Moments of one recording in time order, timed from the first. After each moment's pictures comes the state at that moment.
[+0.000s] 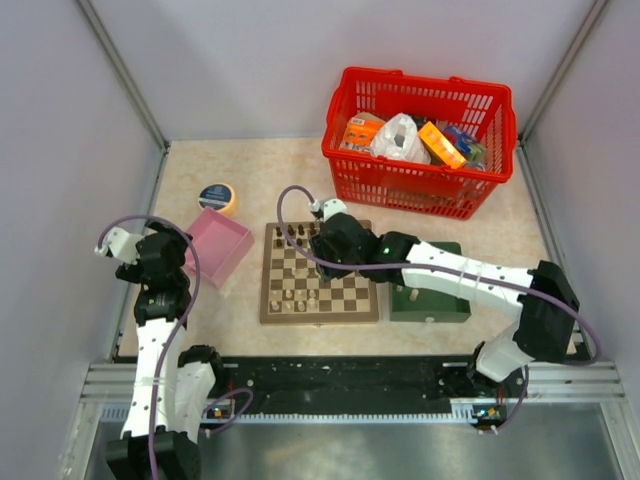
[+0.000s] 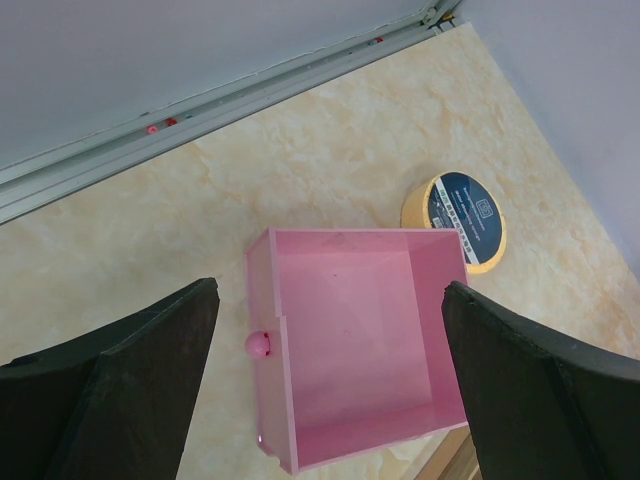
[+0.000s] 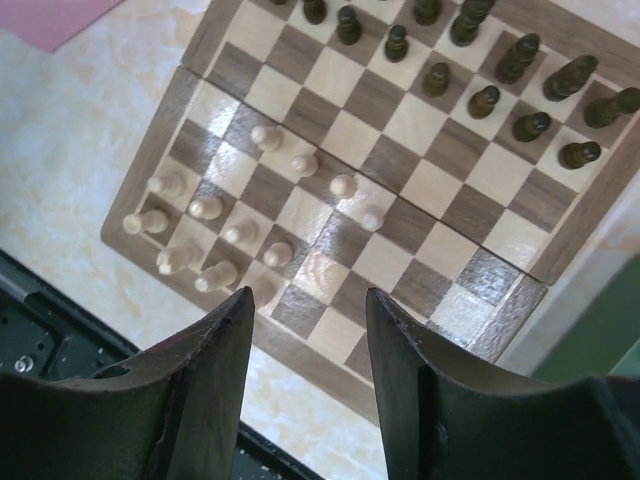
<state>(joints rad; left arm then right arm) 0.17 0.70 0.58 -0.26 -0.49 -0.71 1.07 1.52 1.24 -0.49 0.25 0.45</state>
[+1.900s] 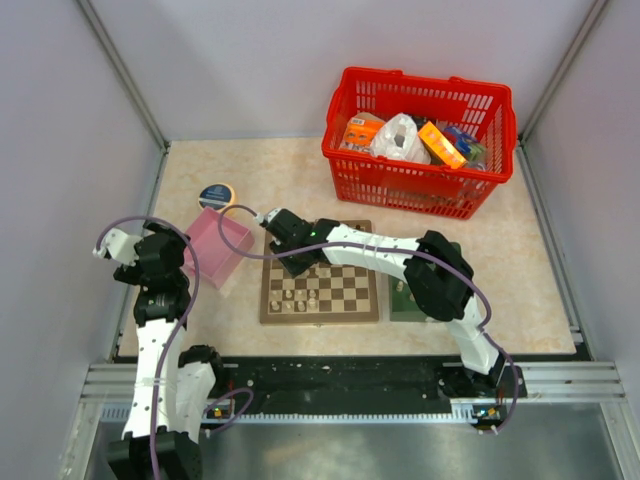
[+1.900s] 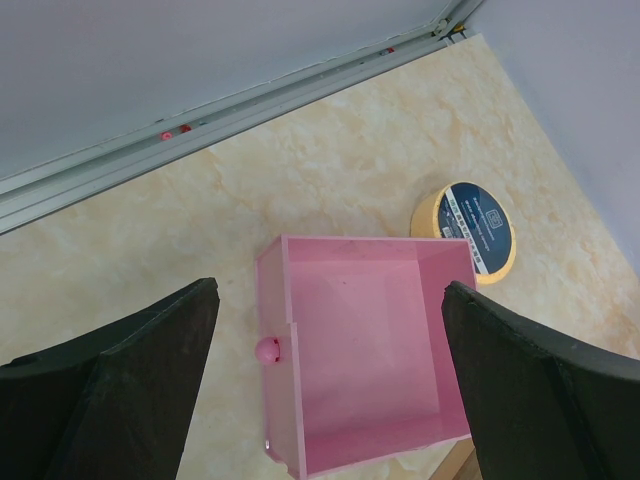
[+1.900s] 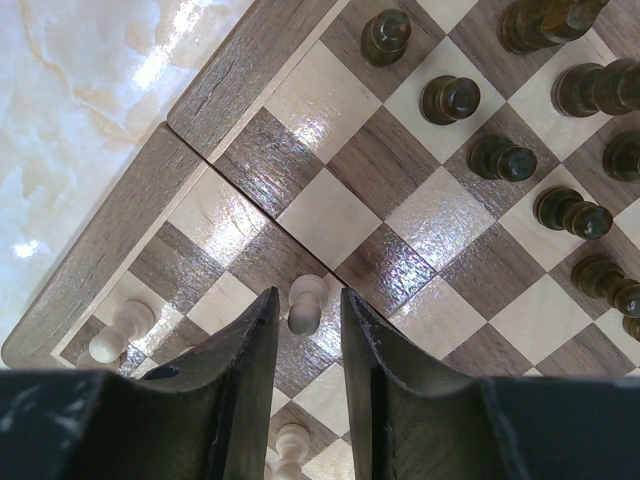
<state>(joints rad) 0.18 0.70 0.58 -0.26 -0.51 -0.71 1.03 2.13 1.71 -0.57 0.11 0.24</state>
